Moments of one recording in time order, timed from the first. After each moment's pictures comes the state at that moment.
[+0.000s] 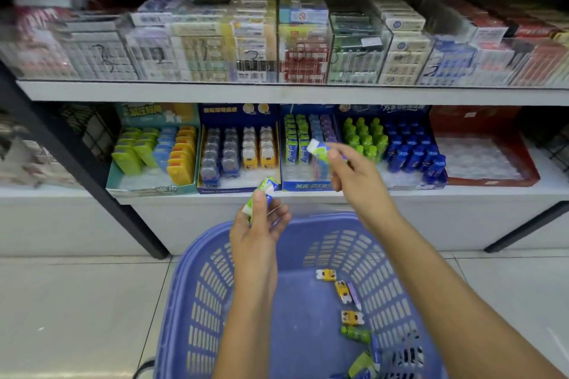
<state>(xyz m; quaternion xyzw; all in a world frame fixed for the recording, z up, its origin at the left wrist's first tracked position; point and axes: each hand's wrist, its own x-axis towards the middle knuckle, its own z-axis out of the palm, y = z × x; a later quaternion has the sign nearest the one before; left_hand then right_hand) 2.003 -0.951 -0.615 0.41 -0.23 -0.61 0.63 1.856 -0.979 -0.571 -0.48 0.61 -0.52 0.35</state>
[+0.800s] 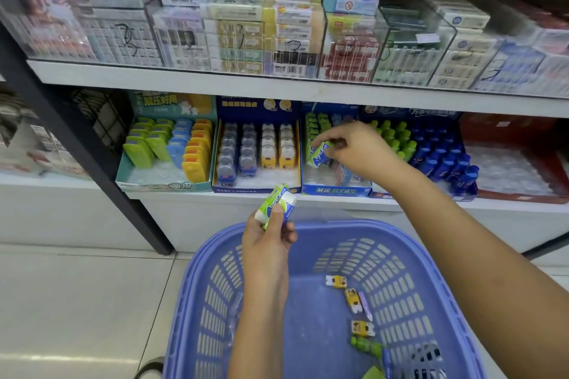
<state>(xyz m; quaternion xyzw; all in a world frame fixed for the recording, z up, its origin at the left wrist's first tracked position) 2.017 -0.967 -0.634 0.45 -0.21 -0.63 0.60 1.859 -1.056 -0.547 -0.71 0.65 -0.21 0.17</state>
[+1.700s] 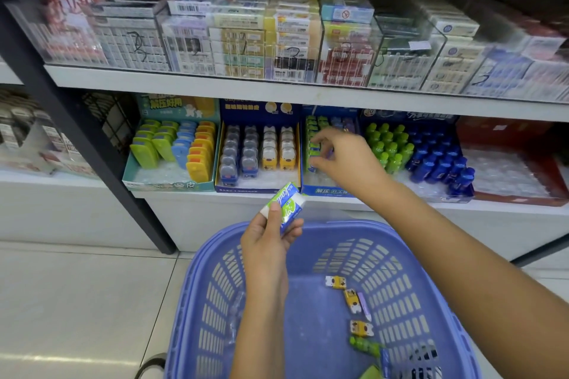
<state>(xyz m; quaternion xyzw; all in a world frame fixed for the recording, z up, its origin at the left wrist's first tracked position) 2.016 -0.960 -0.629 0.46 -0.21 -0.61 0.61 1.878 -1.040 -0.553 -0.70 0.67 -0.23 0.13</state>
